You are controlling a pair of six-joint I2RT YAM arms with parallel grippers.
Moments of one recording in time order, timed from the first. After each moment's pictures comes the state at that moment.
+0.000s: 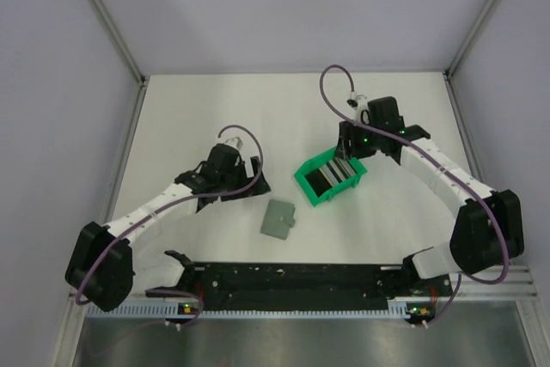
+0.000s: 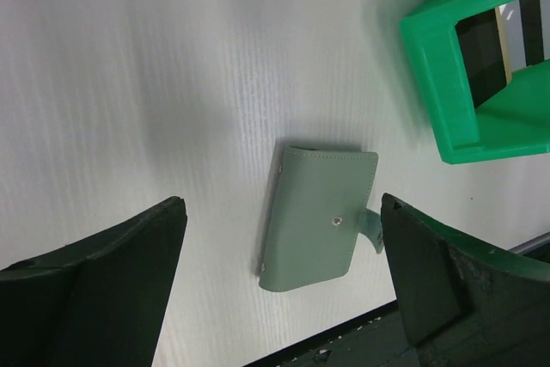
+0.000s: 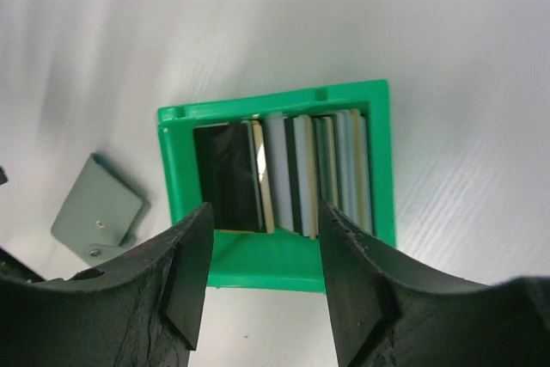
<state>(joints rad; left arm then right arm) -0.54 1.18 0.70 -0.37 0.07 -0.67 0.34 1.41 1.10 -0.51 -0.25 0.12</state>
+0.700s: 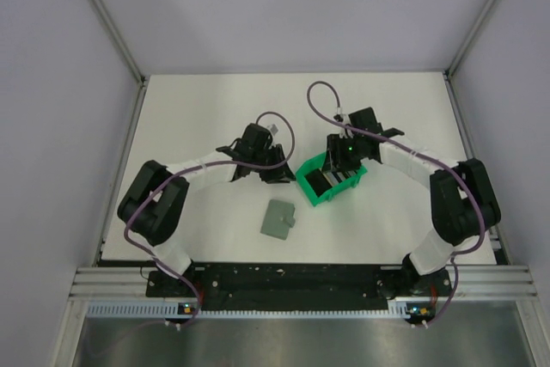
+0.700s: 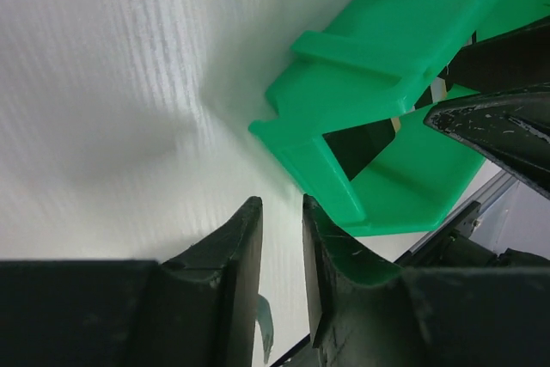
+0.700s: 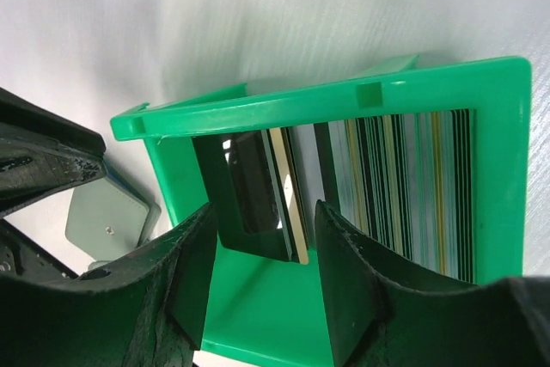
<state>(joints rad) -0.58 1.68 0.97 -0.13 0.36 -0.77 0.39 1.63 1.05 -0.41 -0.35 0.29</state>
